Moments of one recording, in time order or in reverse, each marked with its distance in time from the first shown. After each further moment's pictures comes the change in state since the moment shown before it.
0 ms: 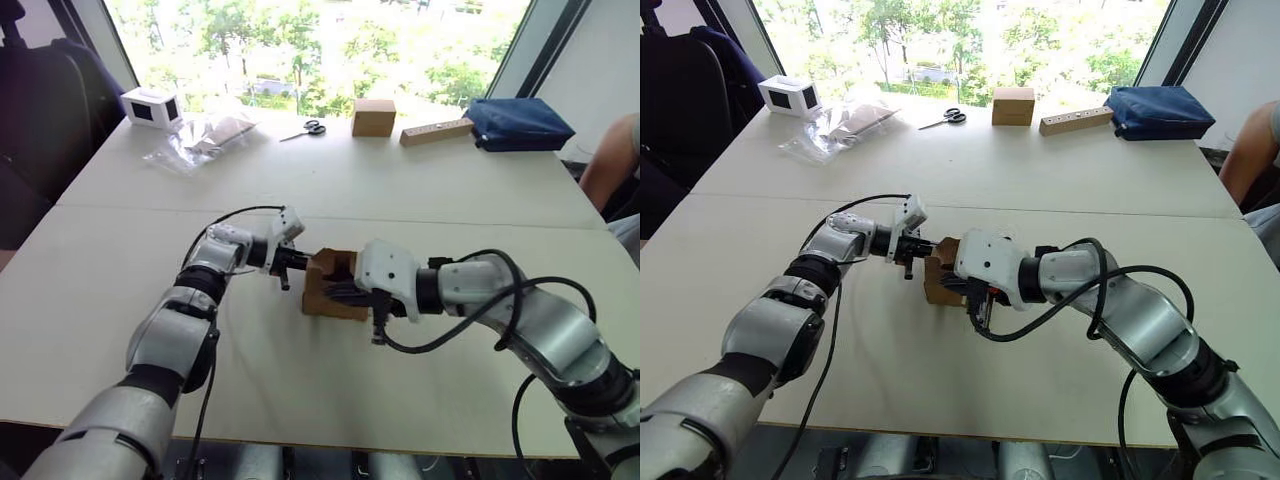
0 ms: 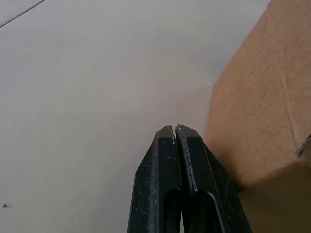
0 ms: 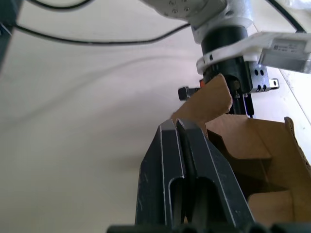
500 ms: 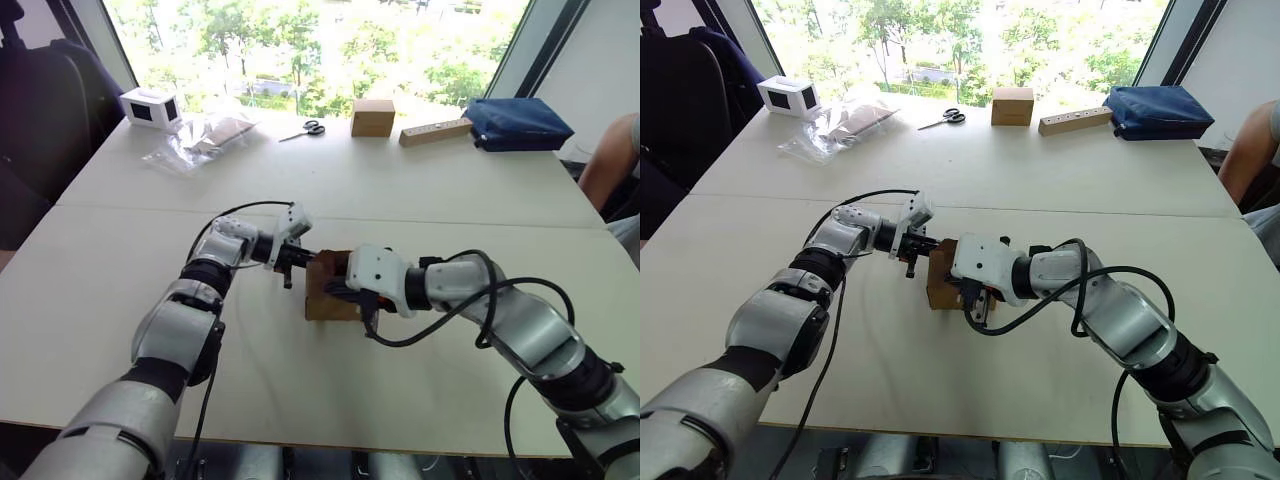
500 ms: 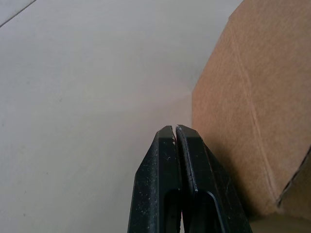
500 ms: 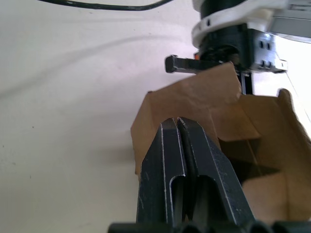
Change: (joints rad) left arm -0.033 -0.024 0.005 0.028 0.025 -0.027 -0.051; right arm -0.001 0.041 0.050 0.083 -0.115 -0.036 0.021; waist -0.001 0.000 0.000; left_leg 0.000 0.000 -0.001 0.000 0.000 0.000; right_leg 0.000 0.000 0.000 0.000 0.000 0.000
